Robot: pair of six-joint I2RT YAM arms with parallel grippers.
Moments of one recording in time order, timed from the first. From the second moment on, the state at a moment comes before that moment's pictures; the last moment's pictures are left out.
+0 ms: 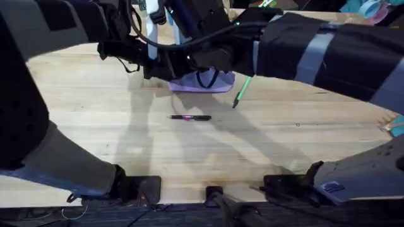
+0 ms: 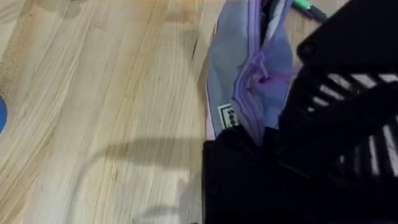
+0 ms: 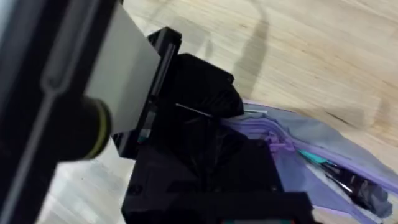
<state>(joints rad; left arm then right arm) -0.03 1.77 1.12 -0.68 0.84 1.23 0.83 1.74 1.34 -0.44 0.05 0.38</state>
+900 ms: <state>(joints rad) -0.05 1.77 1.12 -0.67 0.87 1.22 0.63 1.45 1.35 -0.84 -0.09 0.06</state>
